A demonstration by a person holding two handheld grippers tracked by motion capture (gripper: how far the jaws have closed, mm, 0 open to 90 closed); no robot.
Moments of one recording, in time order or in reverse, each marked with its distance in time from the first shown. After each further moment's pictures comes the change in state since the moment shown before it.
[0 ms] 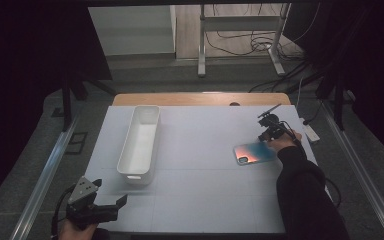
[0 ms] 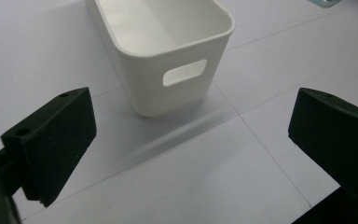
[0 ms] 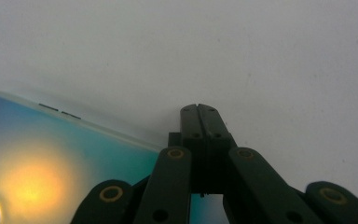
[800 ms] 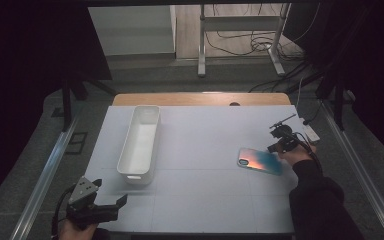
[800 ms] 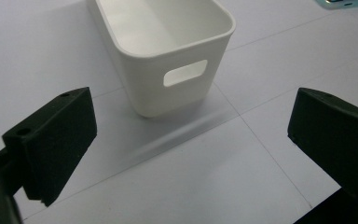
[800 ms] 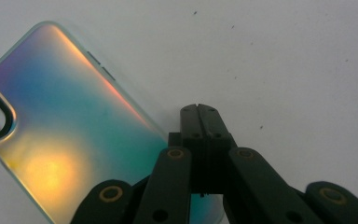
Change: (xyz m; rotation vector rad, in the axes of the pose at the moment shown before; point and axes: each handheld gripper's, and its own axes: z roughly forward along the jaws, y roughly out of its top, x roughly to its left) left arm -0.001 0.000 0.000 -0.001 0.005 0.000; right arm -0.002 -0.050 -0.026 -0.002 0.049 0.010
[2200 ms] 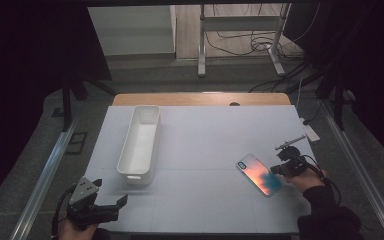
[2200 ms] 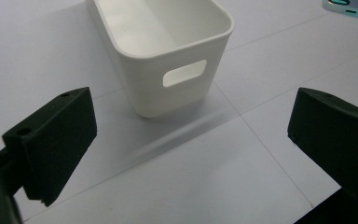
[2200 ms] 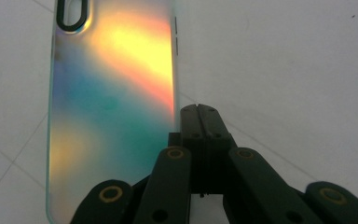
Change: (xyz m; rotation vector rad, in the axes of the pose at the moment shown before) left arm -0.001 0.000 0.000 0.001 0.004 0.013; right arm 0.036 -0.066 -0.026 -0.025 0.079 -0.025
